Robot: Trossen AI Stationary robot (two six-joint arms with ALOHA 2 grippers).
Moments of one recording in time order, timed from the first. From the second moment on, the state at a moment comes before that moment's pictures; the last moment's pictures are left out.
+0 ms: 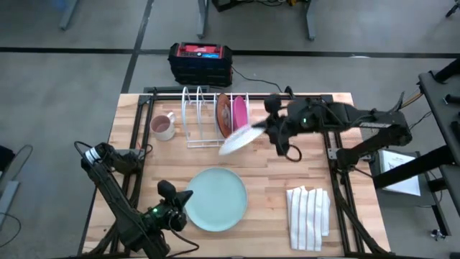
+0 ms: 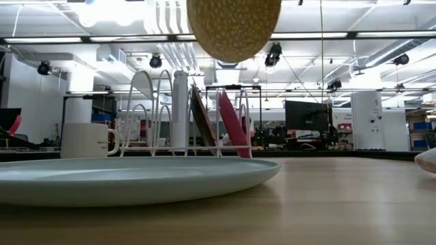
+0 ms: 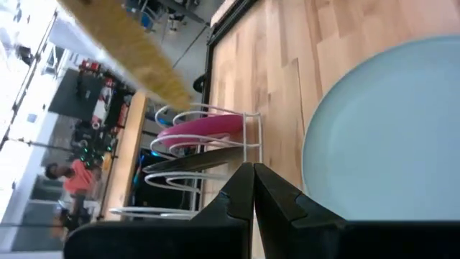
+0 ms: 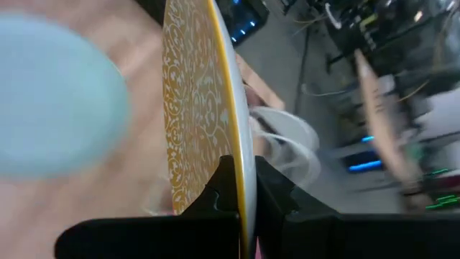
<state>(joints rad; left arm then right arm) -0.94 1.81 1.61 -1.57 -1.13 -0.75 0.06 1.35 1.52 -0.68 0.18 -0.82</state>
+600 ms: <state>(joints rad) -0.94 1.75 1.59 -1.57 -1.12 -0.72 -0.10 1.55 1.70 -0.63 0.24 -1.66</state>
